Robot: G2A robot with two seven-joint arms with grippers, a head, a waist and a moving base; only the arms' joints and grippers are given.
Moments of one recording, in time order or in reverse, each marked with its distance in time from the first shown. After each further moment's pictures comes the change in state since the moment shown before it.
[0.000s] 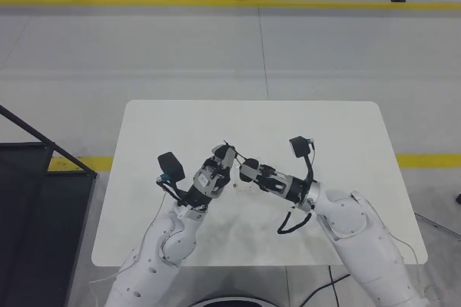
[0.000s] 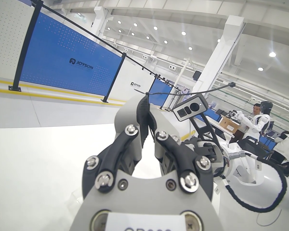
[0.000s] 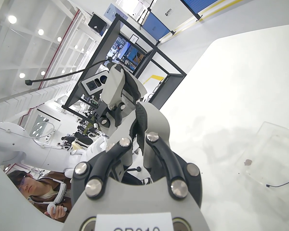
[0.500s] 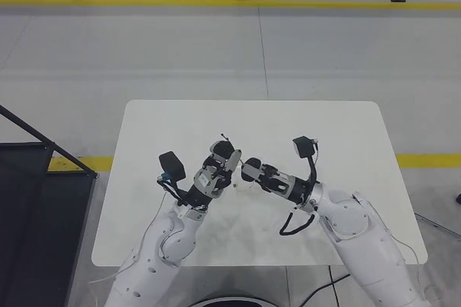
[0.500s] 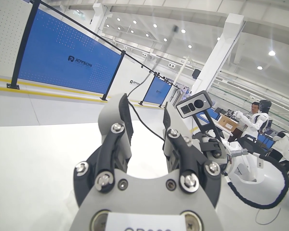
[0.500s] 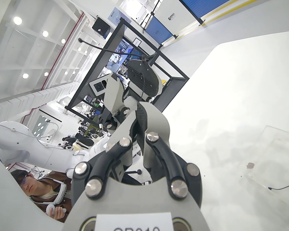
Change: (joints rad) left arm 0.001 -0.002 -0.006 -0.002 -0.005 -0.010 -0.025; right arm -0.018 0.001 0.018 -0.020 0.015 -0.021 -0.010
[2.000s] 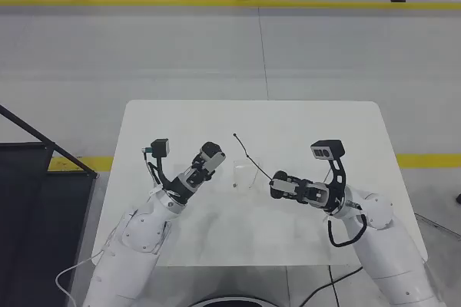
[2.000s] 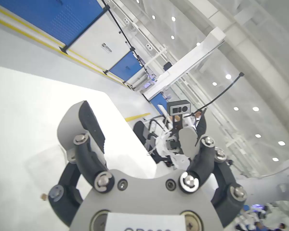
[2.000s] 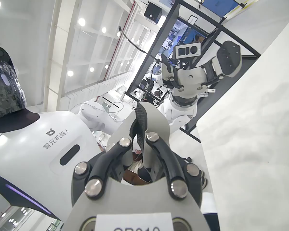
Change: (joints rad) left arm -0.018 0.051 -0.146 -0.018 -0.860 -0.113 -0.724; right arm 0.003 0.041 0.098 0.089 0.667 -0.030 0.572
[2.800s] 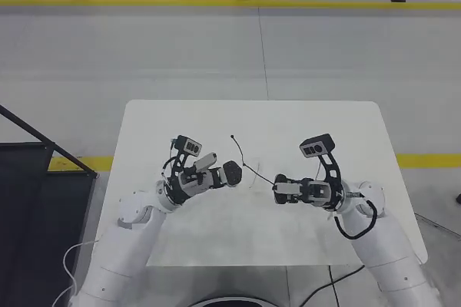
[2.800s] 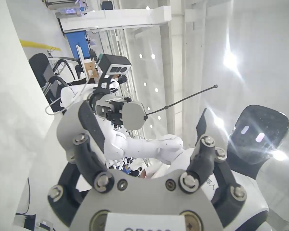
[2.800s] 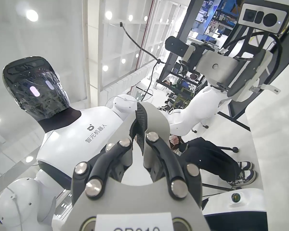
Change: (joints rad) left arm -0.115 0.020 0.008 0.130 -0.782 0.230 -0.682; right arm 0.087 -0.019 -0.057 0.087 0.237 0.158 0.208
